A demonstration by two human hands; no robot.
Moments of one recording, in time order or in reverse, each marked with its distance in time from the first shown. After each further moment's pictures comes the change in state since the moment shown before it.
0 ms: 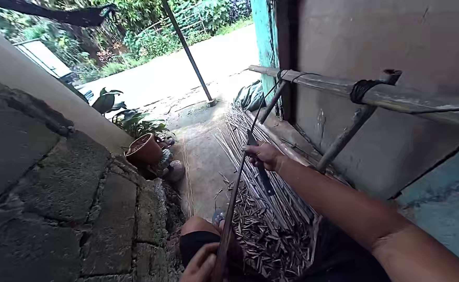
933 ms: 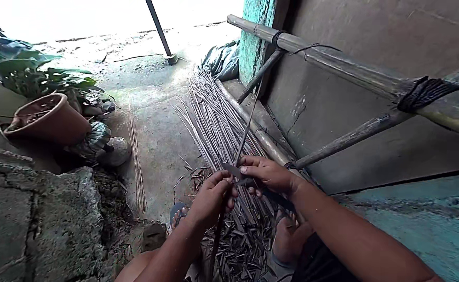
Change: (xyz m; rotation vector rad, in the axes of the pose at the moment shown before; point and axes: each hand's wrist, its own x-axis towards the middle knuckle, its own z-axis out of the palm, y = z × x) left_hand 0.277 0.071 0.029 -0.301 -0.165 -0.104; right_hand 0.026 0.036 -0.054 -0.192 -0.360 0.123
